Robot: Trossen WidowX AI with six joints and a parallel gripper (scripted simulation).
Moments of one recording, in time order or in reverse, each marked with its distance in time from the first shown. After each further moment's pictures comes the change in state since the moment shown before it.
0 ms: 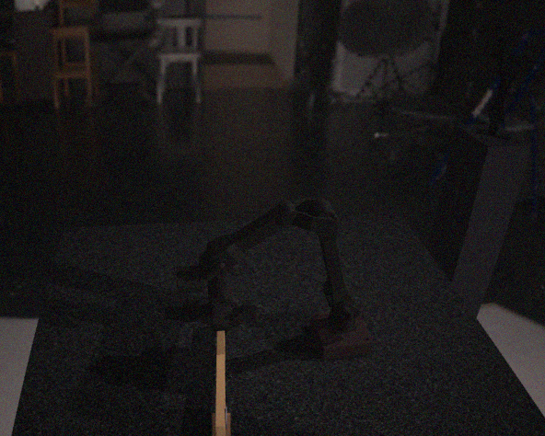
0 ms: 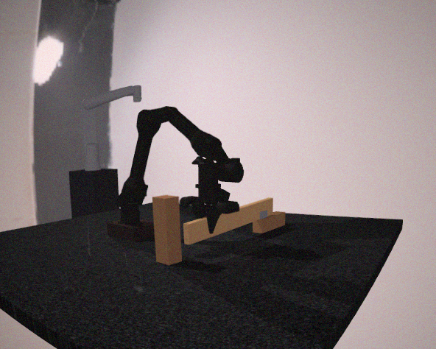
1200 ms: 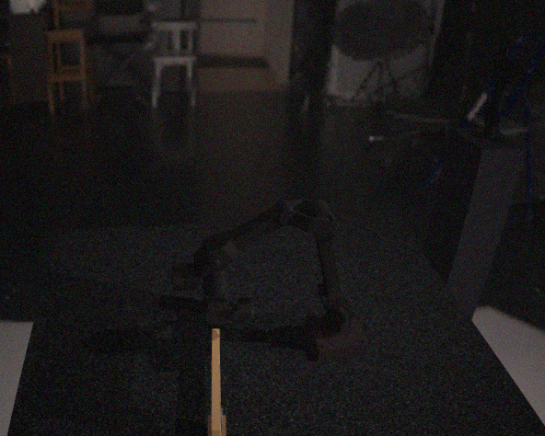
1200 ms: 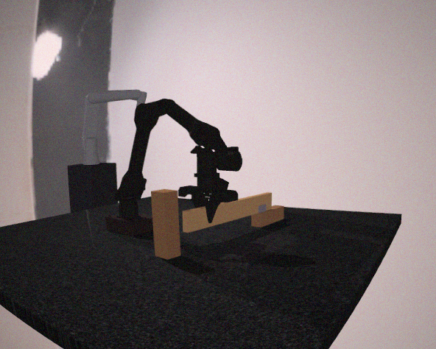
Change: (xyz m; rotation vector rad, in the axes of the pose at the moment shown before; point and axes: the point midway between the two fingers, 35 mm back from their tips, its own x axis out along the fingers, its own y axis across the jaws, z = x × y) arm -0.014 -0.001 0.000 -0.002 0.000 -0.005
